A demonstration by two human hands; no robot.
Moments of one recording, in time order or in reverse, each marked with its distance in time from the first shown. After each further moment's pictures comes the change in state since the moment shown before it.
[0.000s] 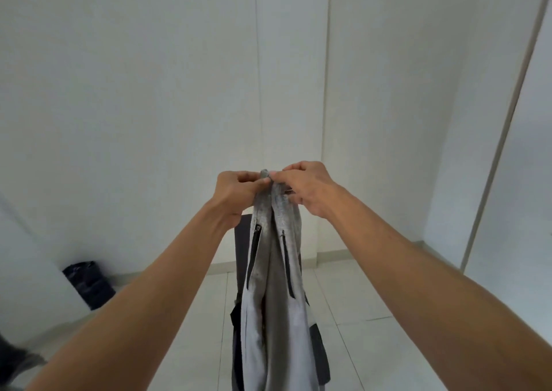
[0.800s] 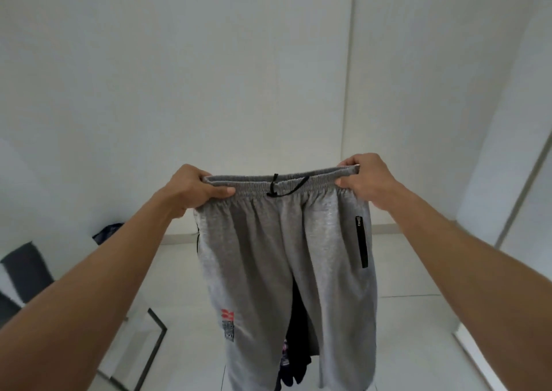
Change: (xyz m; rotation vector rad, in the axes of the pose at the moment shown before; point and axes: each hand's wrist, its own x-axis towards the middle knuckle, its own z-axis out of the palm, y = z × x) left_hand 0.014 -0.031 -0.013 0.640 0.073 -0.215; right_hand 0.075 0.088 -0.160 -0.443 0.062 -0.156
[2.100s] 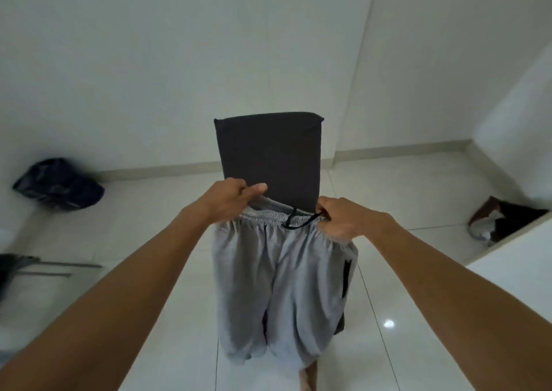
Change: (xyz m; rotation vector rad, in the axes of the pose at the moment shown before) left_hand 0.335 -0.199 0.197 0.425 -0.423 0.055; right_hand 0.210 0.240 0.267 -0.577 -0.829 0.161
